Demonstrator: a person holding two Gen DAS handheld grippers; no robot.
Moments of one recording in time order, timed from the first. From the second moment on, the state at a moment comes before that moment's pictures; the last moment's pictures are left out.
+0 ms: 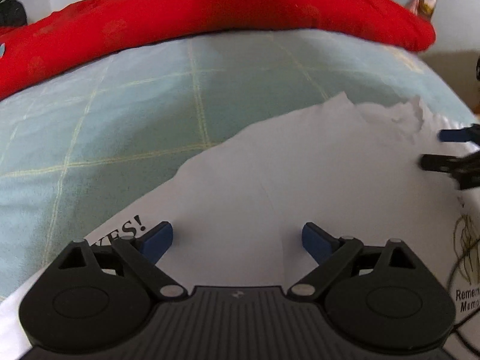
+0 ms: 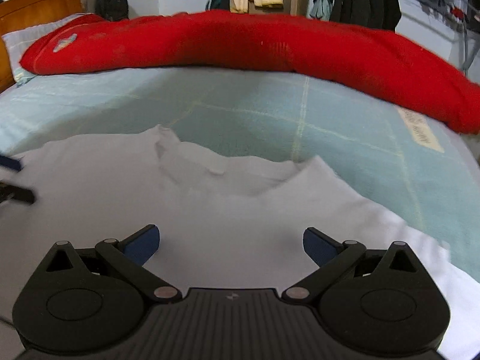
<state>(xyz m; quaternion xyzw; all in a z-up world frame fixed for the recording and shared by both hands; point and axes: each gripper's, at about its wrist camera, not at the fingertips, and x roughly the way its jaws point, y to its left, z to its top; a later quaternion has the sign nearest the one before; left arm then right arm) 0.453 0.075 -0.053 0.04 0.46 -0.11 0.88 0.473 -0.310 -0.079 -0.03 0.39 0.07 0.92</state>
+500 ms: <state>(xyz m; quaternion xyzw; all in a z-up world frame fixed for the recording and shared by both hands) 0.439 0.098 -0.031 -0.04 0.44 -0.10 0.89 0.505 -0.300 -0.055 -0.04 0.39 0.06 0.92</state>
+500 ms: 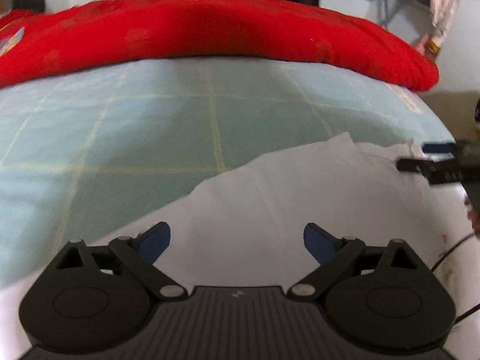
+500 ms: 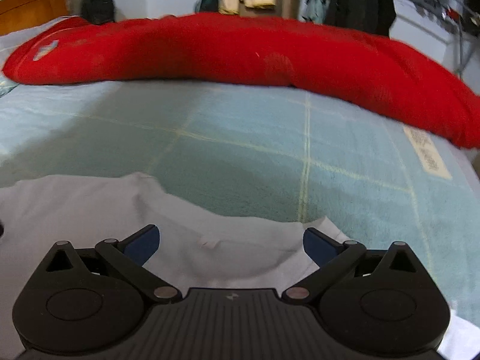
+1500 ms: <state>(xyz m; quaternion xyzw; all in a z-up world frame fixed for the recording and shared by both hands) 0.373 0.005 -0.040 -0.04 0.45 -0.09 0.89 0.373 -0.345 -0.072 -0.03 0.47 0.14 0.87</state>
